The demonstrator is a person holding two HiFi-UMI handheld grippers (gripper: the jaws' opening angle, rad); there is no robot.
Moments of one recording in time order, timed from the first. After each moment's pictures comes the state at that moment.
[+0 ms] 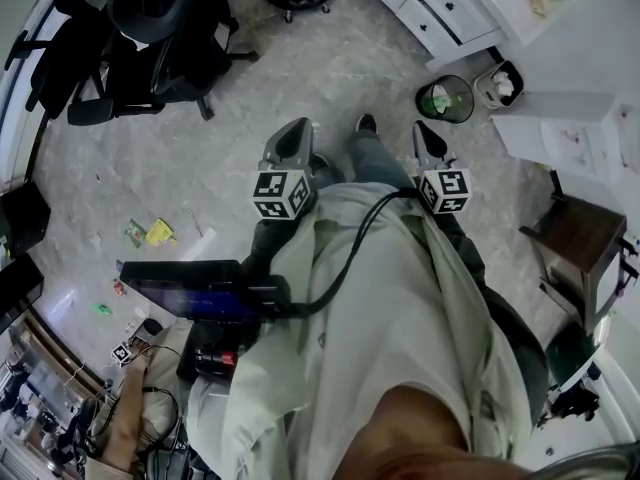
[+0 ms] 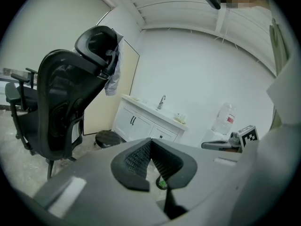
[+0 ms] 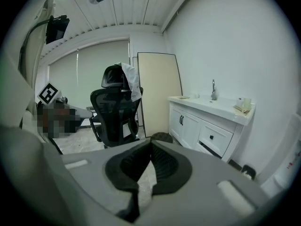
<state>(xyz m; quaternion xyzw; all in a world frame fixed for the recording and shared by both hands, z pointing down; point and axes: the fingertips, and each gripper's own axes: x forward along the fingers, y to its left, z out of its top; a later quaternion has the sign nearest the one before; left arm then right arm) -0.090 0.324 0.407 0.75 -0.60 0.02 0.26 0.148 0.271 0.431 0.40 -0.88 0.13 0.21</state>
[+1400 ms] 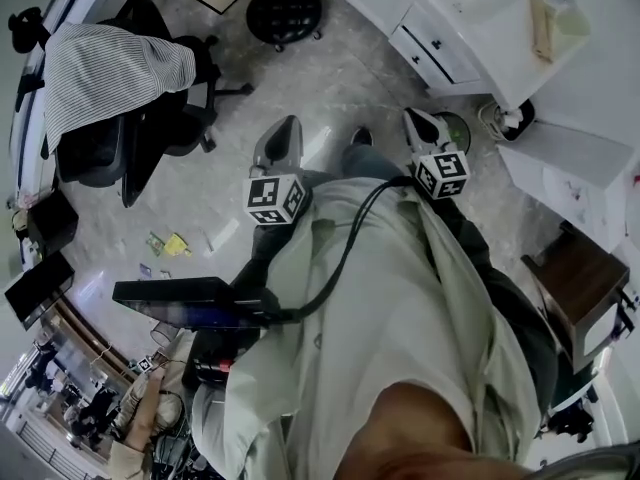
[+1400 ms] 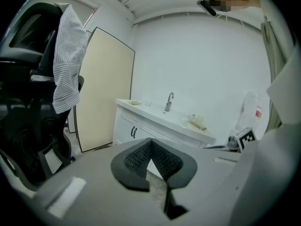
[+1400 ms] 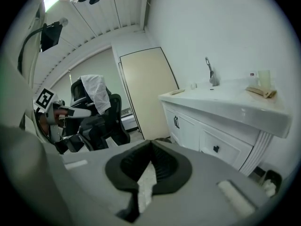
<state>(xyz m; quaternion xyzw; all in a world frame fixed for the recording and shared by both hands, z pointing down) -0.027 0.061 0.396 0.73 -0.65 0.07 0.22 0.198 -0.003 0.476 0.35 -0.90 0.22 0.16</state>
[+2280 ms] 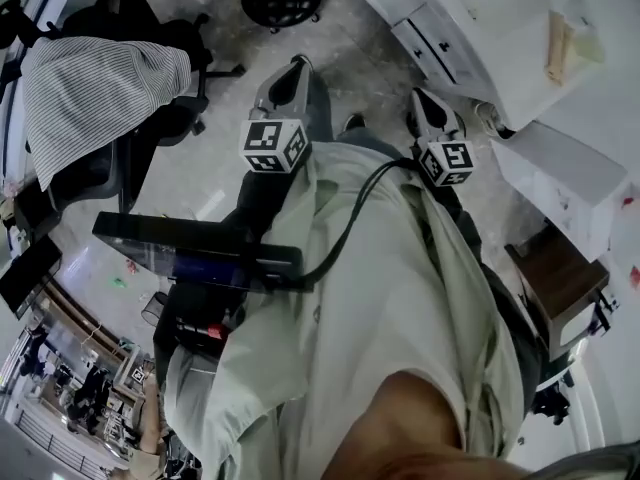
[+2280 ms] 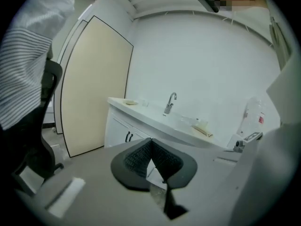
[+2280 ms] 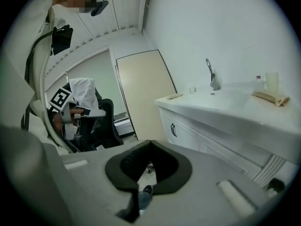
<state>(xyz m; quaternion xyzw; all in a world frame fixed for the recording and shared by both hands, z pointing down) -0.051 -0.066 0.407 0.75 -0.62 0.06 0.23 0.174 -0.077 0.470 0.37 -0.89 0.22 0.14</state>
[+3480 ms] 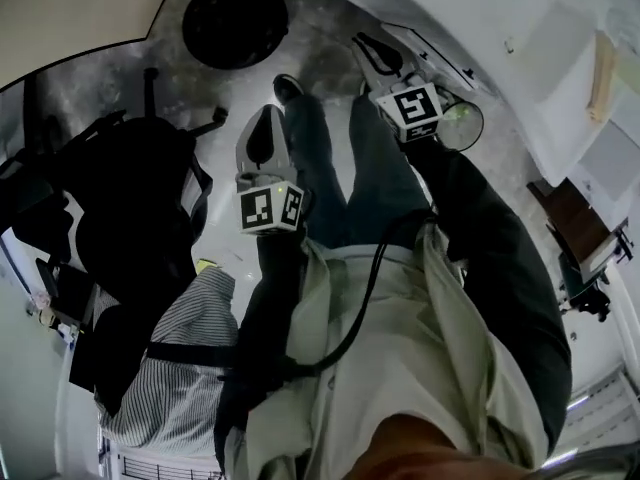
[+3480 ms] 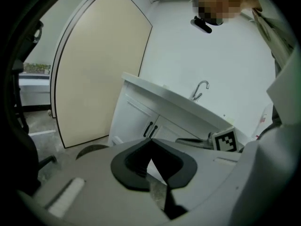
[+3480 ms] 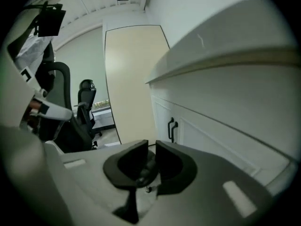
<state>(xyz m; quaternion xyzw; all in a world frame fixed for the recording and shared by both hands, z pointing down) -0.166 -0.228 0.560 0.73 -0.61 0.07 0.31 -0.009 -0.318 0.629 0.39 -0.88 0.18 0.21</state>
